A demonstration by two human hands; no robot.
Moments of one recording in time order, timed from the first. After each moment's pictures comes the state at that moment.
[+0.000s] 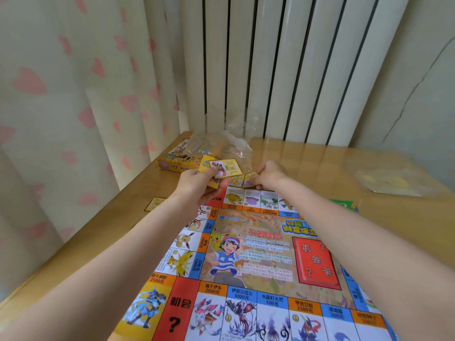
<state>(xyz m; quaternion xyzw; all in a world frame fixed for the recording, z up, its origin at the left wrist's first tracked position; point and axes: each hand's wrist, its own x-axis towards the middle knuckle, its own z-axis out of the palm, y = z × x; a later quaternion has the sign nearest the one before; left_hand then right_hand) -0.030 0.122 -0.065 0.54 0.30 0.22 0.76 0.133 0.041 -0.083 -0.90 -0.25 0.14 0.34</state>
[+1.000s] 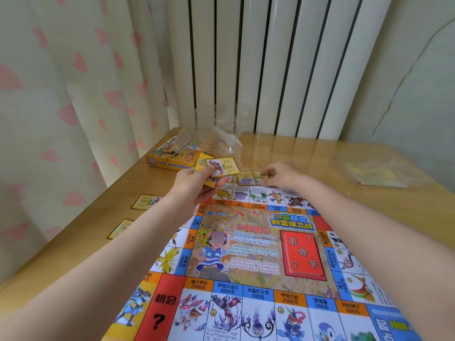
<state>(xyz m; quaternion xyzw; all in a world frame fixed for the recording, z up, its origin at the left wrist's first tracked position) -0.019 0.110 -0.073 0.53 0.29 0.20 0.77 0.179 -0.002 -0.100 -0.92 -0.34 0.10 0.19</state>
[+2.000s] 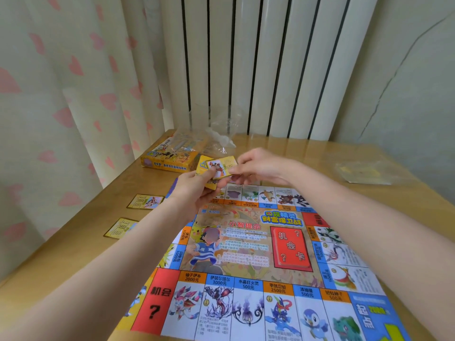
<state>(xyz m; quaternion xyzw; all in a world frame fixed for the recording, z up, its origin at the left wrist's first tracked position) -0.022 0.095 -0.076 0.53 0.27 0.19 0.78 0.117 -0.005 -0.043 -0.74 -0.38 0.34 0.43</state>
